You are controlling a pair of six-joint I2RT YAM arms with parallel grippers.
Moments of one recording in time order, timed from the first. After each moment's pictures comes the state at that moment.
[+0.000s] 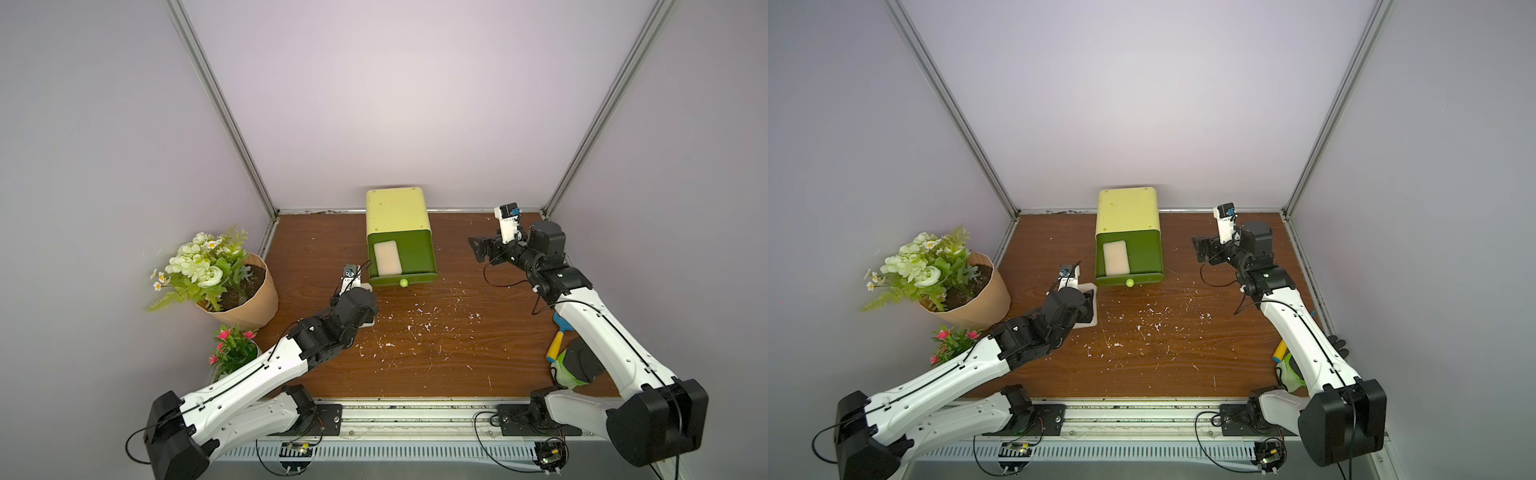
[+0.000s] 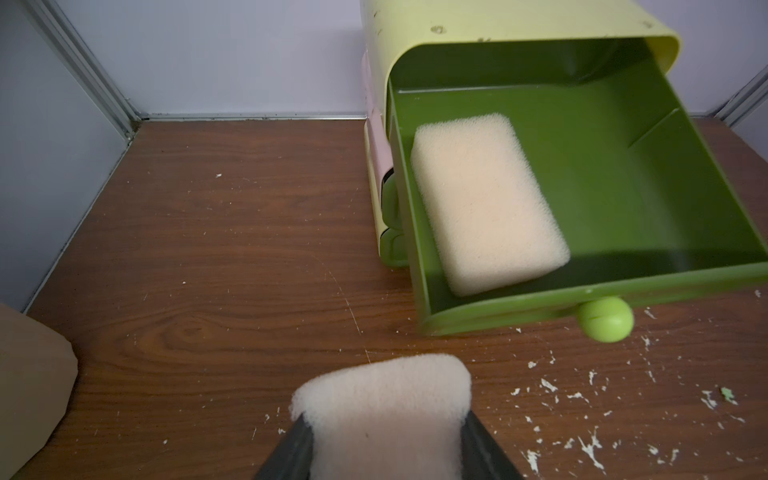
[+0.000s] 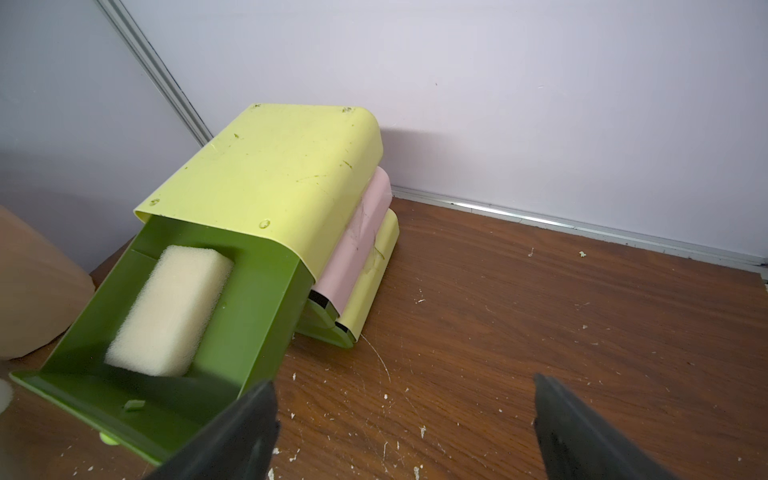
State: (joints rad) left arm -0.80 0.96 0.72 -0.45 -0.59 -0.51; right arm 0.24 1.22 1.07 -0.18 -0.20 0.02
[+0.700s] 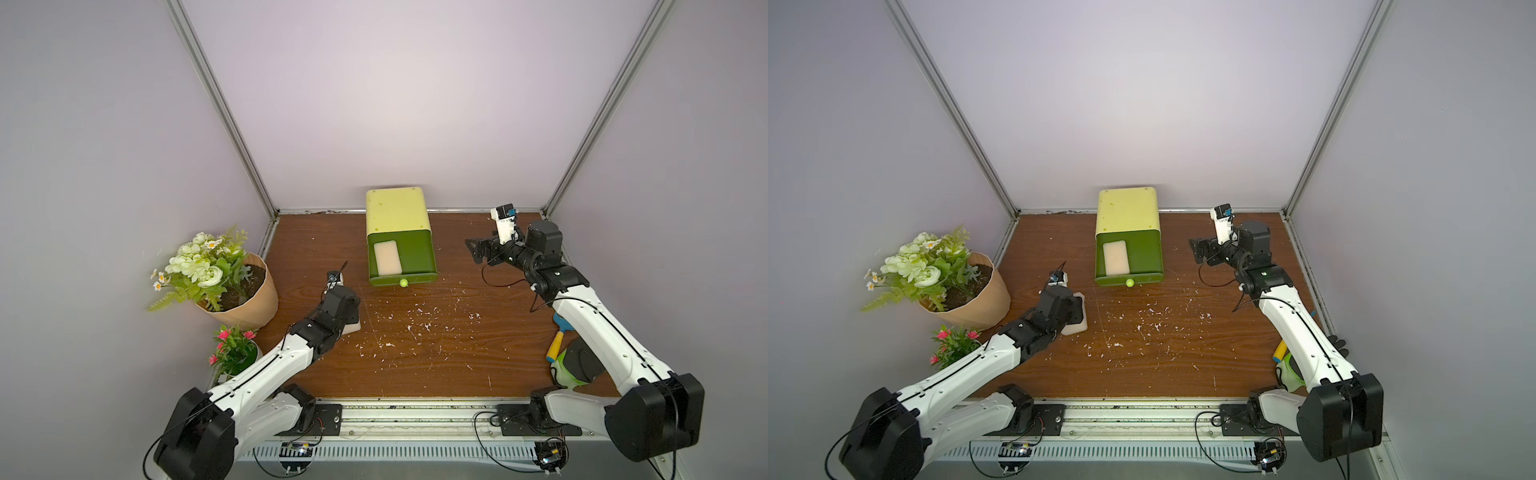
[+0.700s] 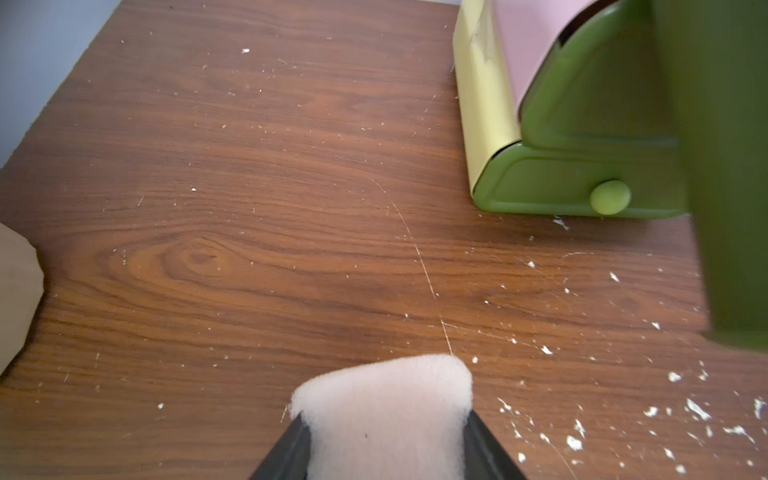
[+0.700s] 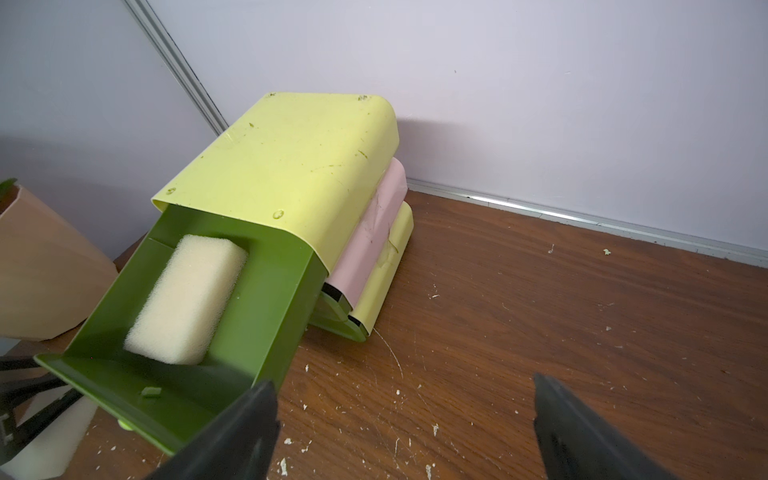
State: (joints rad) left arm -0.50 1.06 0.53 -0.22 -0.37 -0.46; right arm 0.24 1.24 1.07 -0.18 -0.24 0.03
